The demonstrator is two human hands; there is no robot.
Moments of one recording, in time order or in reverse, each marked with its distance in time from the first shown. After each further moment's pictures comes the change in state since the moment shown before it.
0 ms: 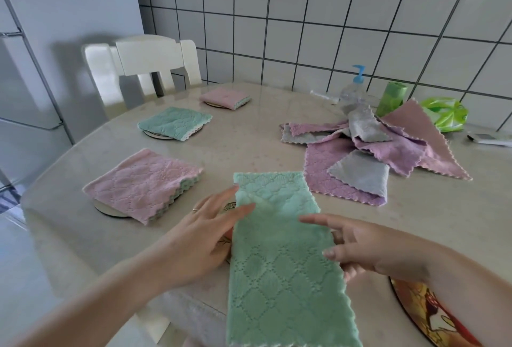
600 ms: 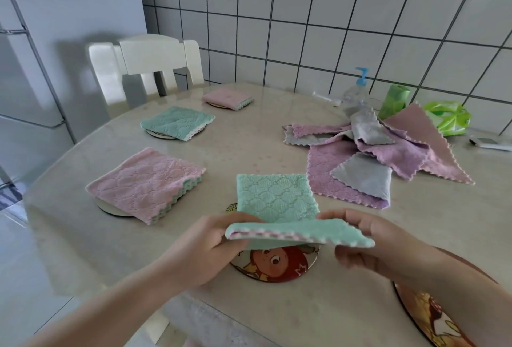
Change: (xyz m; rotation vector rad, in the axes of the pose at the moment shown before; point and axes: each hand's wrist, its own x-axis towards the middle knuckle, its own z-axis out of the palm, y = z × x) left_hand 0.000 0.014 0.006 -0.536 0.164 0.009; right_hand 0.003 0.013 -0.001 0.369 0.183 -0.075
